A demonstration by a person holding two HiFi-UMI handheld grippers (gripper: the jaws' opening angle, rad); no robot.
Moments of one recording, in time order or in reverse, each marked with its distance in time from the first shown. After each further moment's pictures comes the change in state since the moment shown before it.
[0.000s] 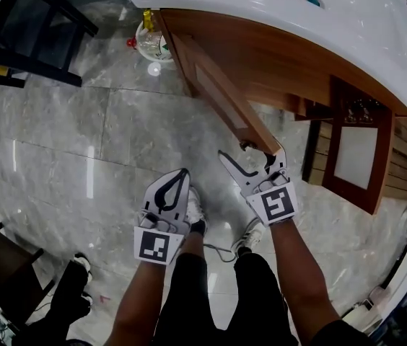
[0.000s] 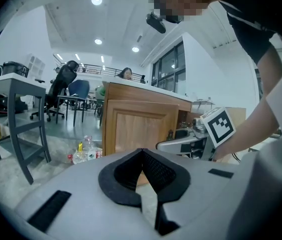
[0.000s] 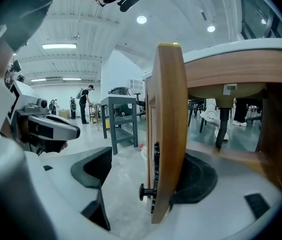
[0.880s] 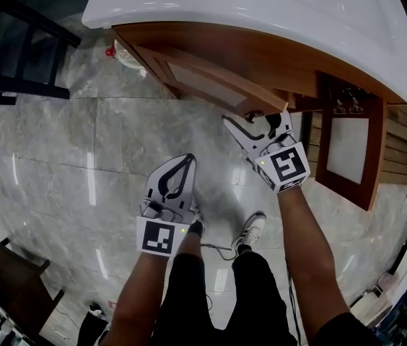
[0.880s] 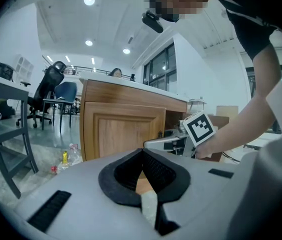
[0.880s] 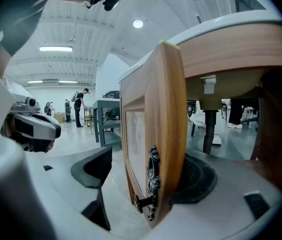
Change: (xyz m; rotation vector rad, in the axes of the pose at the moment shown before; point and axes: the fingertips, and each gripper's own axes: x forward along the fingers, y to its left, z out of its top) left arm 0.067 -0.029 0.022 0.050 -0.010 -0.089; right arm 0.017 -0.100 -0.004 0.013 0.012 -0.038
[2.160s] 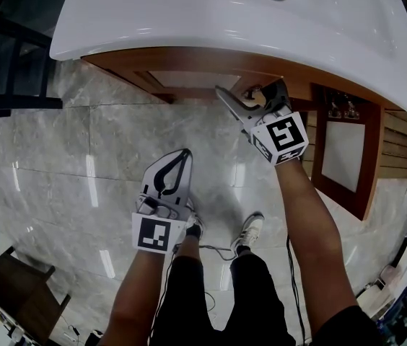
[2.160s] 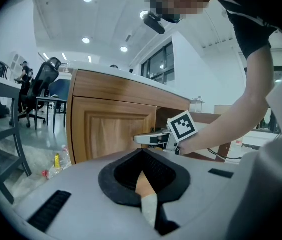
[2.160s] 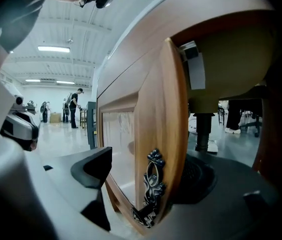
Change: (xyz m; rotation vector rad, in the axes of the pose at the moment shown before) left arm 0.047 0.008 0.008 0.008 0.010 -0.039; right arm 0.049 -0.074 0.014 -0.019 -0.045 -0.036
